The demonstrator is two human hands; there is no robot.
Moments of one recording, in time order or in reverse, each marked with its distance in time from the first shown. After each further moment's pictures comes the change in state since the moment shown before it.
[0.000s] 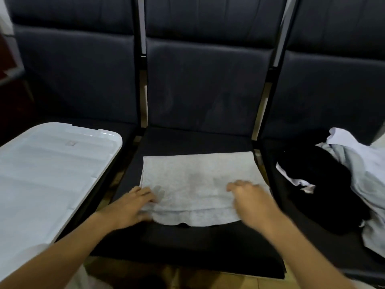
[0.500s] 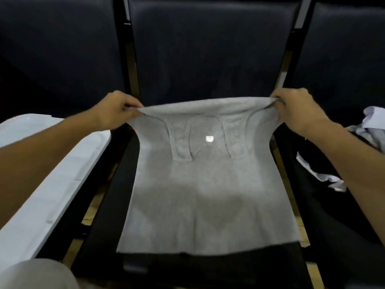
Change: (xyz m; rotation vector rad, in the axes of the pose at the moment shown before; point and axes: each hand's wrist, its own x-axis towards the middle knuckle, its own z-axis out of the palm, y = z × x) left_hand 0.115 -0.054 -0.171 -0.248 0.453 -0.047; right_hand 0.151 0.139 -0.058 0.316 0.436 0.160
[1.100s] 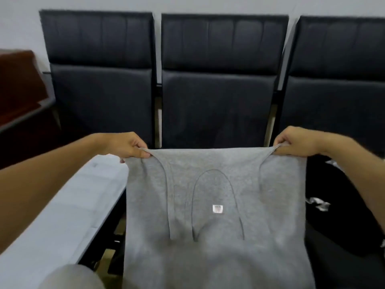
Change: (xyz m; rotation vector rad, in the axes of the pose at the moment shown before) left_hand -0.086 0.033 -0.092 -0.076 -0.475 -0.199; right_hand -0.046 -0.059 -0.116 -0.046 -0.546 0.006
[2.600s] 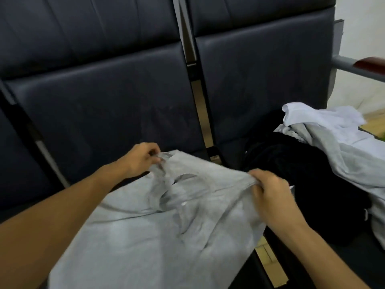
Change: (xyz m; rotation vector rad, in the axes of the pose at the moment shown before) left_hand 0.303 0.147 0.115 0.200 0.195 0.344; right_hand 0.001 0.108 0.177 0.519 0.694 0.406
